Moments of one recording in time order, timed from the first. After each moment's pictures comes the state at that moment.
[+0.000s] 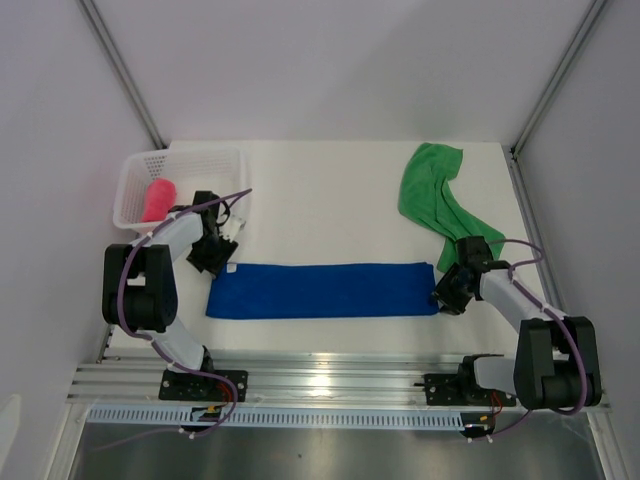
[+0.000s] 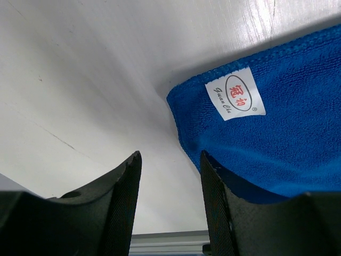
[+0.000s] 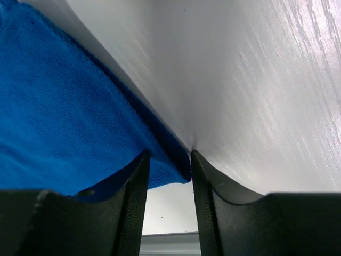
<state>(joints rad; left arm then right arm) -0.01 1.67 1.04 -0.79 -0.07 0.45 0.07 1.27 0.60 -0.60 -0.08 0.73</state>
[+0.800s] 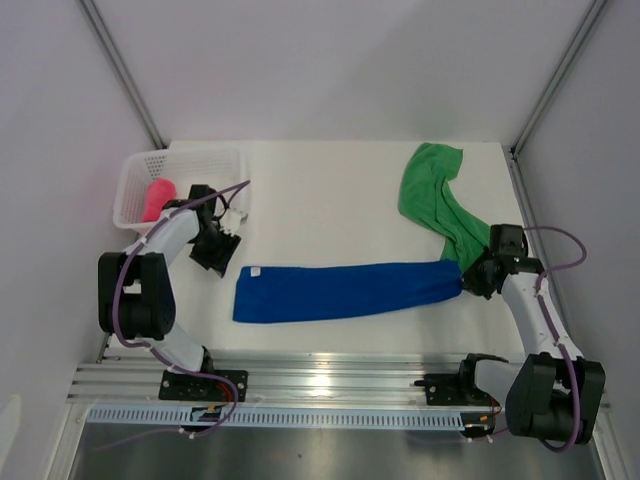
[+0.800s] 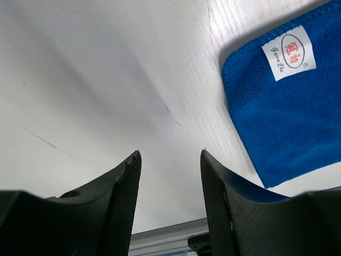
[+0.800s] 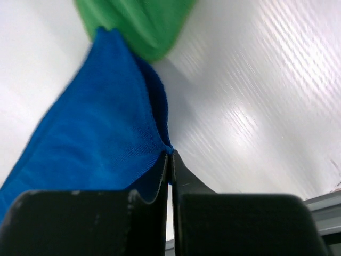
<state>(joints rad) -0.01 1.63 1.10 -0.88 0.05 0.44 -0.11 1.09 0.69 -0.71 -0.01 0.65</state>
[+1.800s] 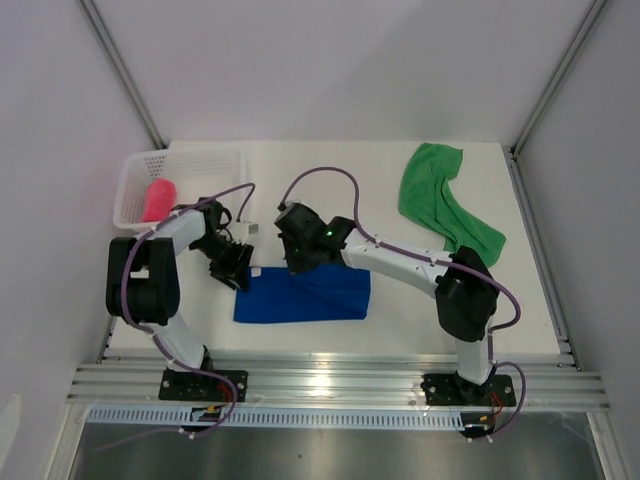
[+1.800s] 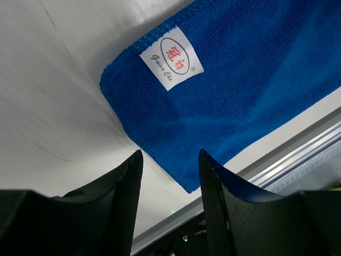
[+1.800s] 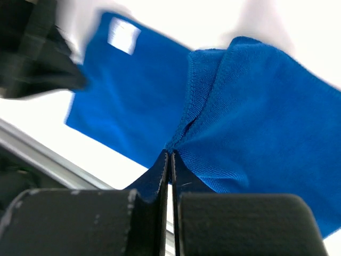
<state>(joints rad) -0.02 1.71 1.06 -0.95 0.41 0.36 1.00 1.91 1.60 -0.64 0.09 0.59</state>
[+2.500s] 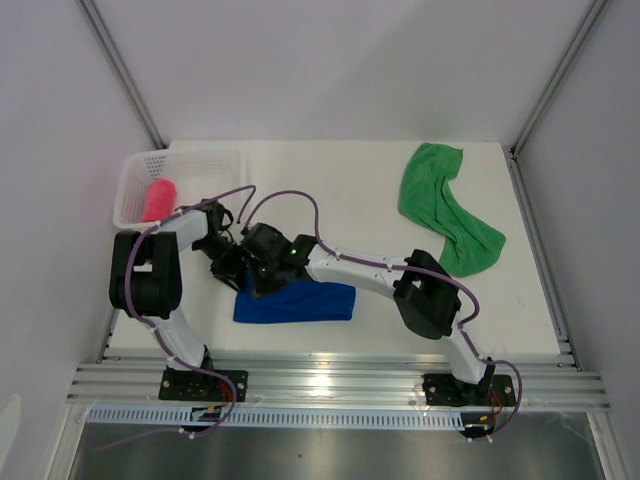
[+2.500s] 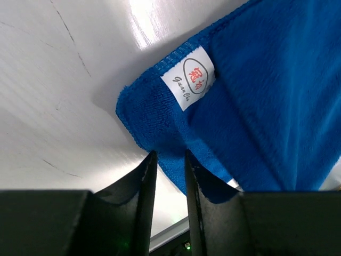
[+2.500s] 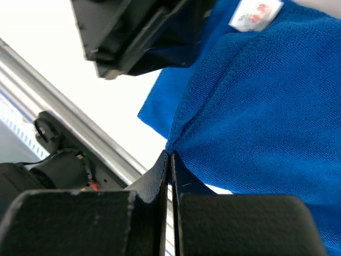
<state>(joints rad) -0.02 1.77 1.05 -0.90 0.39 0.34 1.12 2.14 1.79 -0.55 -0.10 0.69</state>
